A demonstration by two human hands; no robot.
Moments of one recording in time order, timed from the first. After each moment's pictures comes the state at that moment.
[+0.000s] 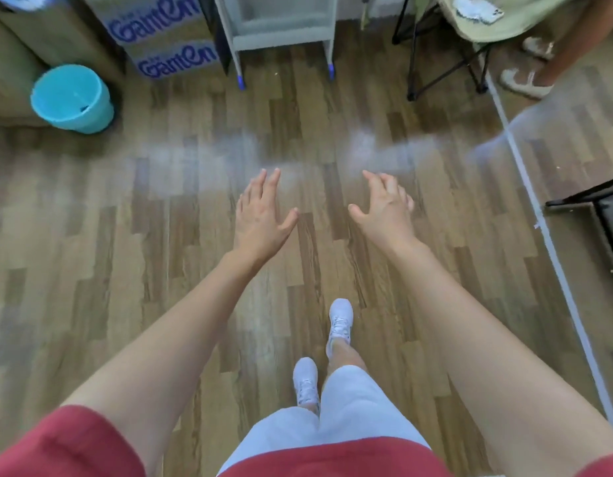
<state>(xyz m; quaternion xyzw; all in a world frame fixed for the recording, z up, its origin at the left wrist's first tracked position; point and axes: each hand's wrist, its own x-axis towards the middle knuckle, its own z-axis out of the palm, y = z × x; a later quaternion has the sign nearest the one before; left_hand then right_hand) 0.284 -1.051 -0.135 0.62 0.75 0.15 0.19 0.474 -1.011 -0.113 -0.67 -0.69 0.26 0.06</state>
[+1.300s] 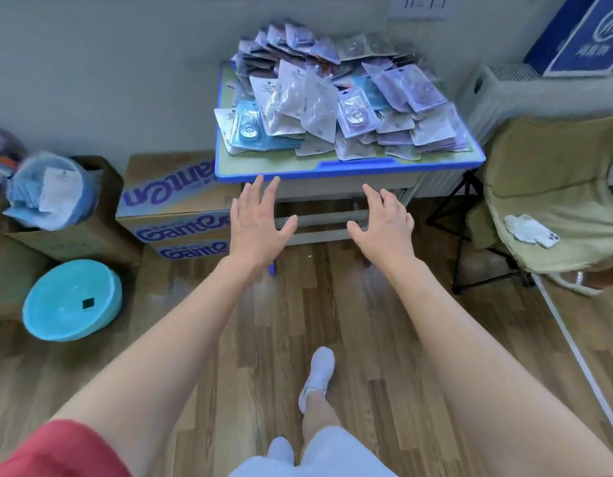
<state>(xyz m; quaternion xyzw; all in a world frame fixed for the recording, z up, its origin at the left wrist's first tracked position) -0.051 -0.344 -0.049 0.63 0.74 0.21 0.12 0.145 -0.316 -0.037 -0.67 -0.72 0.15 0.12</state>
